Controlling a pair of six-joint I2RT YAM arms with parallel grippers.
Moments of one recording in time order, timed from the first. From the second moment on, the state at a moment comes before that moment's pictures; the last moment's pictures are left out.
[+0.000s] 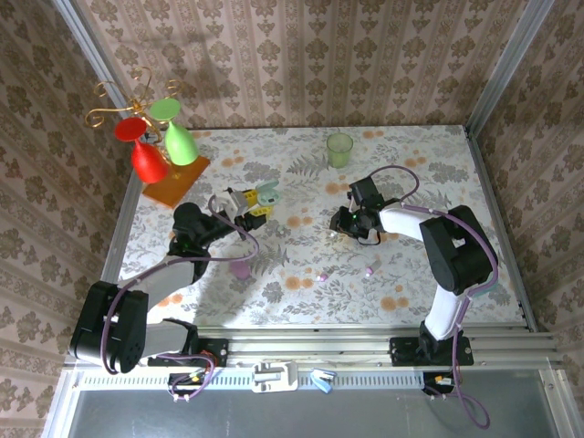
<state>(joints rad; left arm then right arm) -0.34 1.26 0.45 0.88 0.80 0.10 0.36 1.81 0.99 -0.22 -0.30 0.68</state>
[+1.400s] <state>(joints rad) -0.36 1.30 0.45 0.90 0.78 0.10 0.47 1.77 1.14 -0.66 0.14 0.56</state>
